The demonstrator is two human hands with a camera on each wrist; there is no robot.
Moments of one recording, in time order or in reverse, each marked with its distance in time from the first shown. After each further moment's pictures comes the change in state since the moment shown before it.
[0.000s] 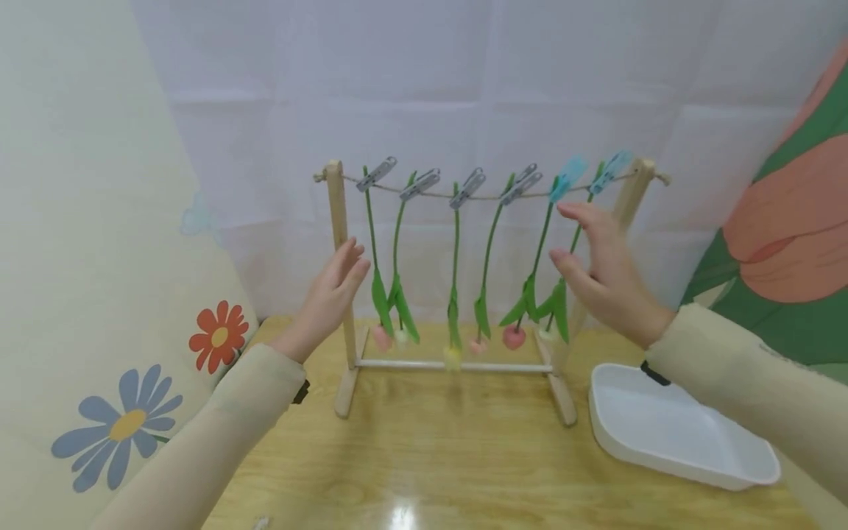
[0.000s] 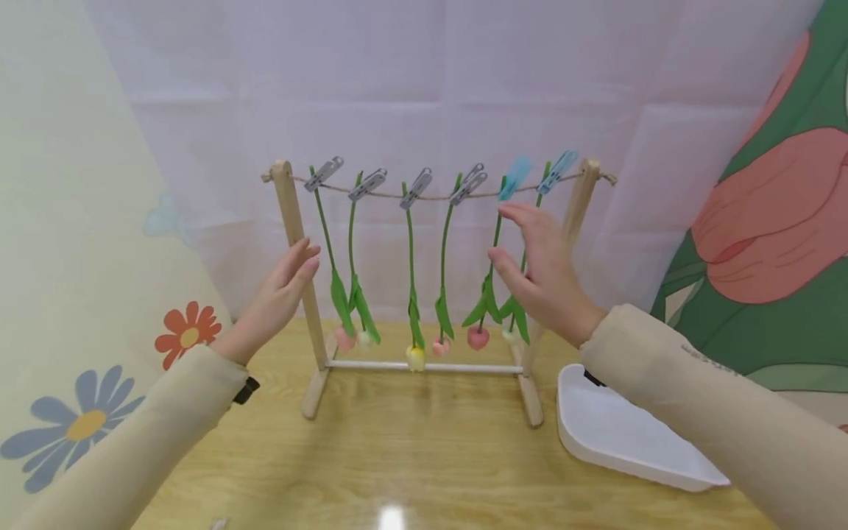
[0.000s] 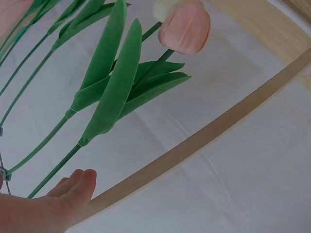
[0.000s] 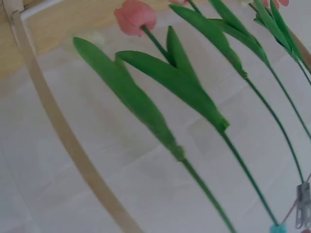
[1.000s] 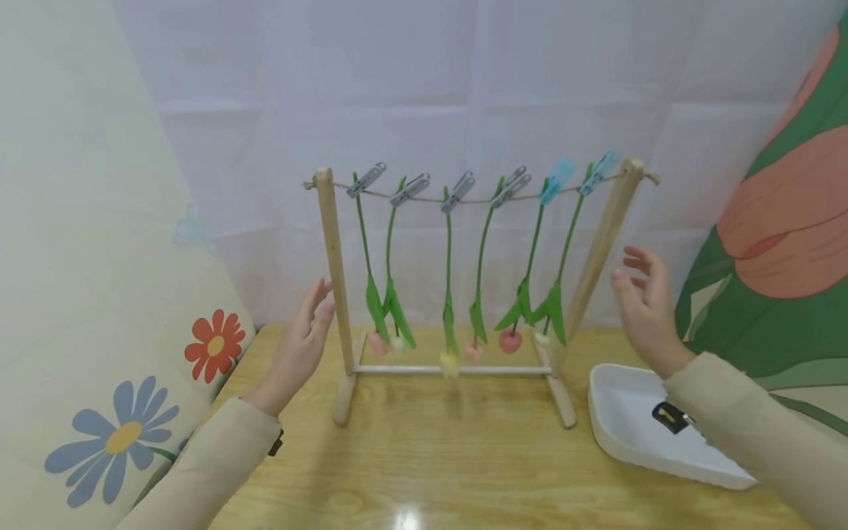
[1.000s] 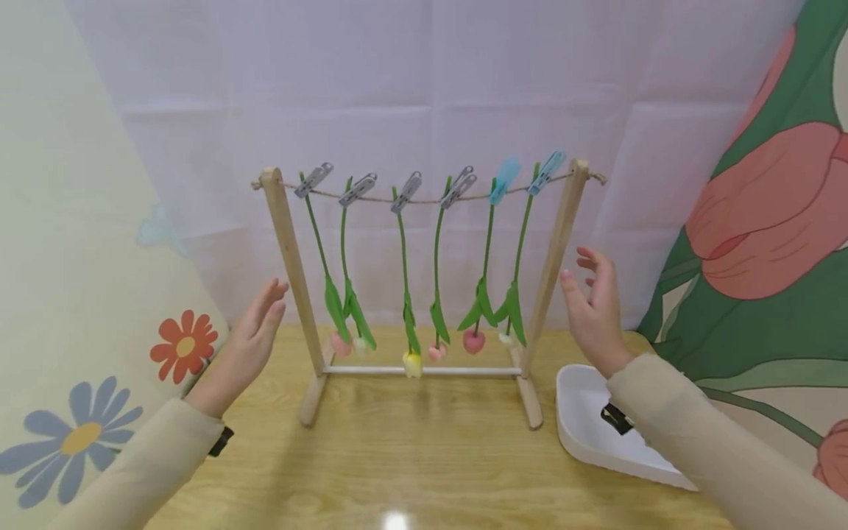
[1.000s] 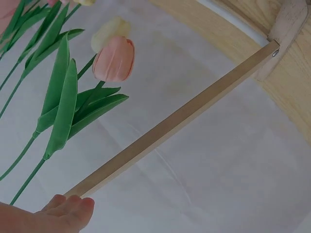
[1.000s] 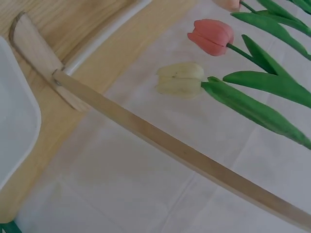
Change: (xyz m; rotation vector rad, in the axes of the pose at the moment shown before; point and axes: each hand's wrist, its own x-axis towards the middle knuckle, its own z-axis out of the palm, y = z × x) left_hand -0.040 -0.037 0.001 0.023 0.099 0.017; right_hand -0.073 0.048 -0.008 0.146 0.308 0.537
